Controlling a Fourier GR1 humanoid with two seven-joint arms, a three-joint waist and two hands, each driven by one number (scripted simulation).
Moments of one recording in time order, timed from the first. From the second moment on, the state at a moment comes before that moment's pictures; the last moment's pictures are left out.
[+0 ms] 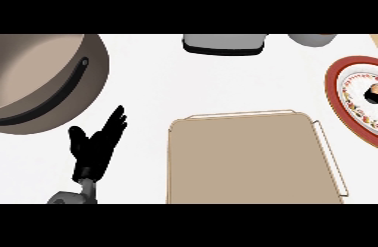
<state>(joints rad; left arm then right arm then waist) -0.04 0.15 -0.16 -1.46 0.16 0.08 0.20 -0.68 -0.68 -0.59 -0.30 0.26 -0.19 -0.57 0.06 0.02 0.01</state>
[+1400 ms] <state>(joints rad) 0.00 0.14 -0.12 -1.47 0.15 0.09 0.20 -0.33 -0.89 -0.65 -0.20 0.17 0.35 -0.82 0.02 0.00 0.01</state>
